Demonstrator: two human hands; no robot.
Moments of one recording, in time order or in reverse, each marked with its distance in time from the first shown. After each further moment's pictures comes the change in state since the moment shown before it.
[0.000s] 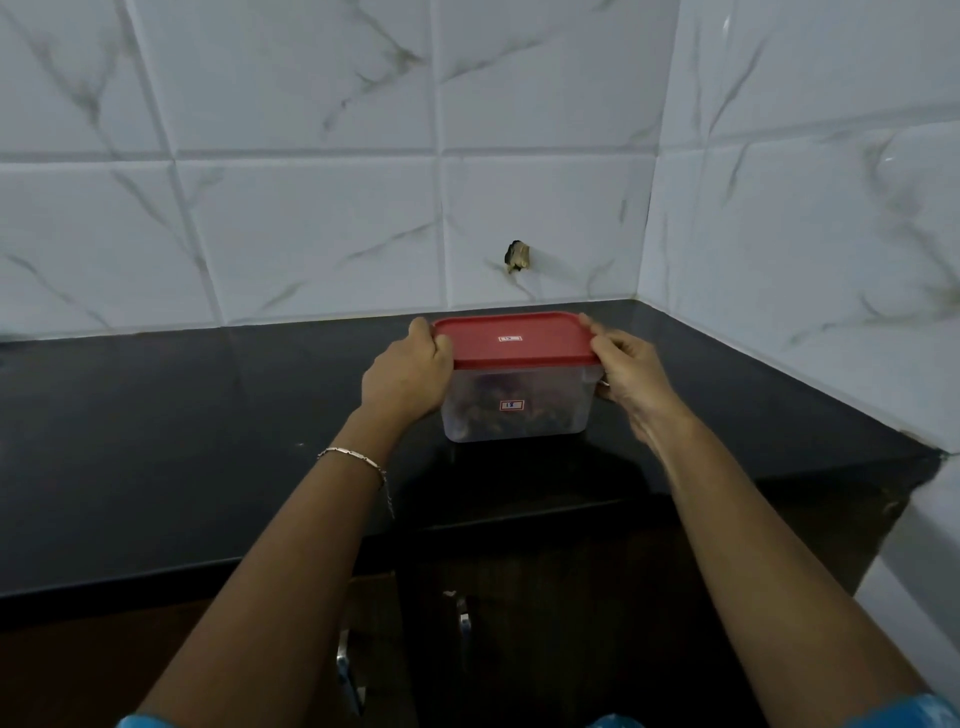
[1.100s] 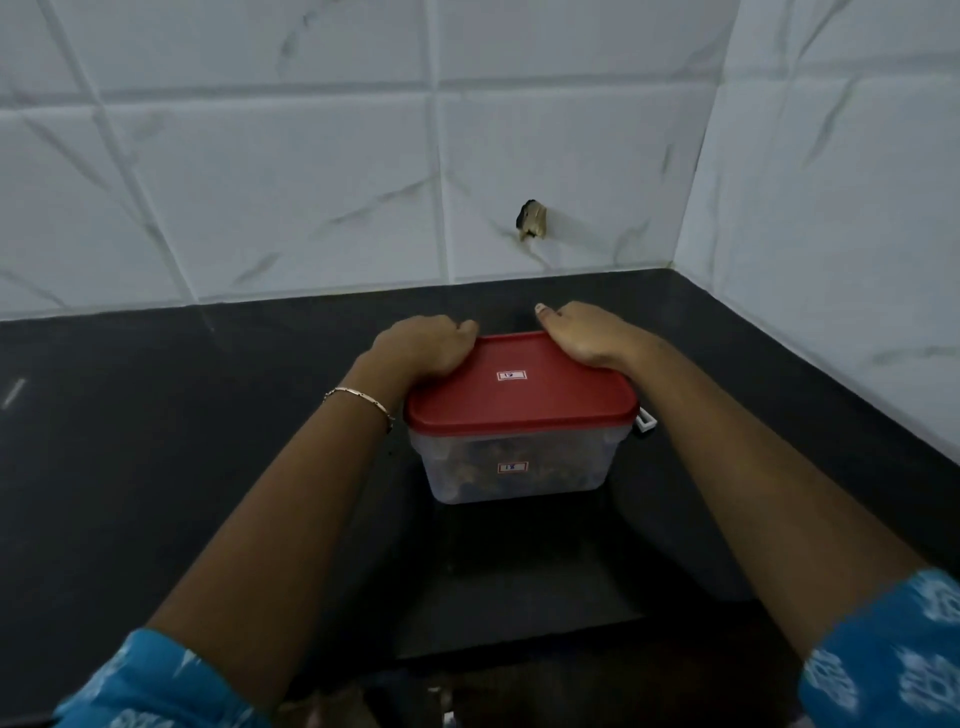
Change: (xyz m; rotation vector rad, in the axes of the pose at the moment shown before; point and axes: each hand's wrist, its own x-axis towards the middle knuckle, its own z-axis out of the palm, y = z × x) left_hand 0.136 0.002 0.040 0.347 -0.448 0.044; right_hand 0.138 -0.011 0.039 -1.080 -0.443 0.088
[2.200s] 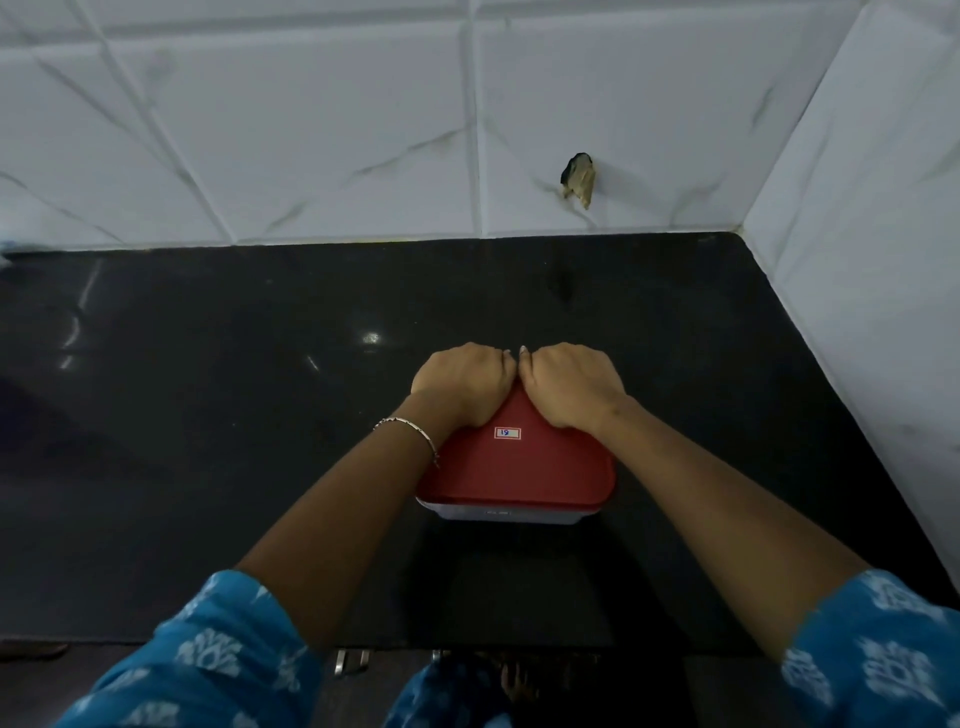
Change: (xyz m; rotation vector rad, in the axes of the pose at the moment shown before) left_hand -0.006 0.039 -0.006 0.113 -0.068 0.118; right_hand 0.010 -0.017 0.007 -0.393 -0.026 -0.270
